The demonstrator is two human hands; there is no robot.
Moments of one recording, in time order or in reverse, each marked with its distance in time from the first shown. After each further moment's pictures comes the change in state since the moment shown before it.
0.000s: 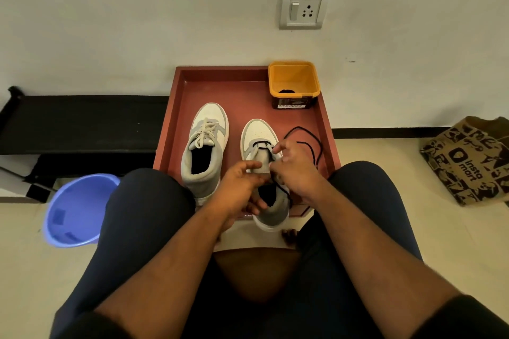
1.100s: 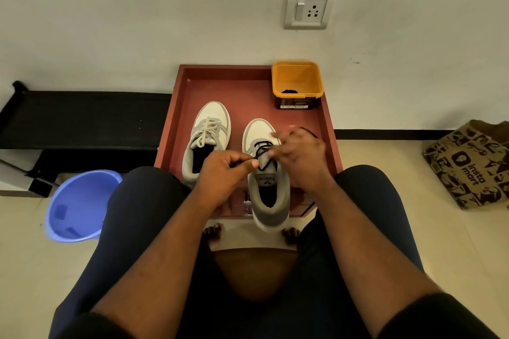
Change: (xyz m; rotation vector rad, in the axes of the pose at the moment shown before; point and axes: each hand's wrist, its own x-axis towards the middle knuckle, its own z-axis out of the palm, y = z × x) left_hand 0.009 0.016 -0.029 0.406 0.167 0.492; right_hand 0.029 0.017 -0.013 -0.697 0.180 -0.435
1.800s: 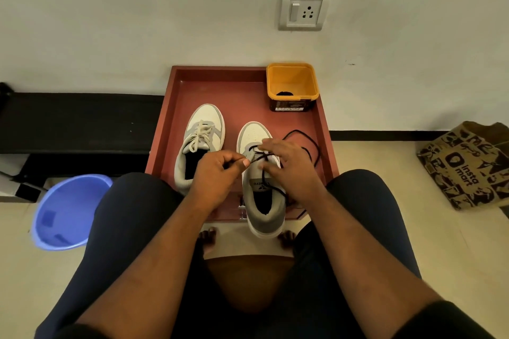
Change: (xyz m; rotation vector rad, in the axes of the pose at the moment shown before) left_hand 0.011 -0.005 0.004 0.017 0.042 -0.006; right_hand -0.003 -0.005 0.007 0.314 0.033 -0.046
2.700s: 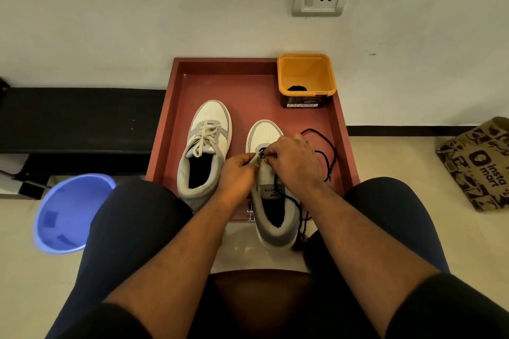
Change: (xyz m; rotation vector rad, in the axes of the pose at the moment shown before) left_hand 0.041 -0.024 0.037 -0.269 -0.004 -0.375; right_hand 0.047 0.007 0.028 -0.470 -0.083 0.126
